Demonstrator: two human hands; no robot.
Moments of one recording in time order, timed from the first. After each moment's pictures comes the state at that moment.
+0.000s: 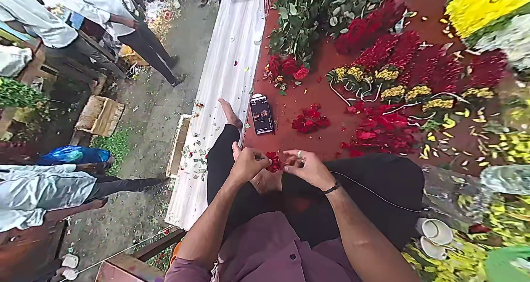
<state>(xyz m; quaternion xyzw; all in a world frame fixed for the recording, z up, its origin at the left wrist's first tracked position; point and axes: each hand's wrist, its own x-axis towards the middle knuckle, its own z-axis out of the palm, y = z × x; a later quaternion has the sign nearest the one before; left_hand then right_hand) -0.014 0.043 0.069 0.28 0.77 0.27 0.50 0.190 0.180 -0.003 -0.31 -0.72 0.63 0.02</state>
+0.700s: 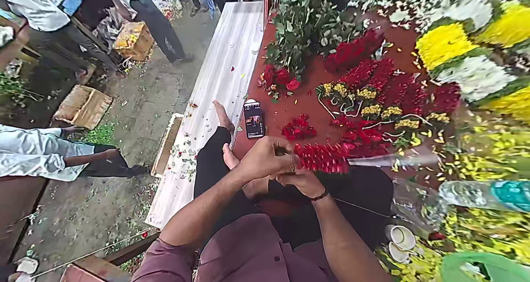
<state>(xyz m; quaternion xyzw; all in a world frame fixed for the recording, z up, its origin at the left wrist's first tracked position) 0.013 0.104 0.138 0.42 0.63 0.40 0.52 0.196 0.174 0.035 -0.16 -0.52 0.83 0.12</state>
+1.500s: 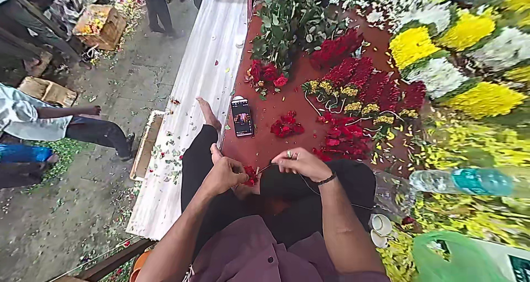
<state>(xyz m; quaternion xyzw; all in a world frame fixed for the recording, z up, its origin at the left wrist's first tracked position) -0.020 0.023 0.078 0.33 0.73 0.24 0.54 0.194 0.237 0.037 -0.29 -0.67 0.68 -0.09</state>
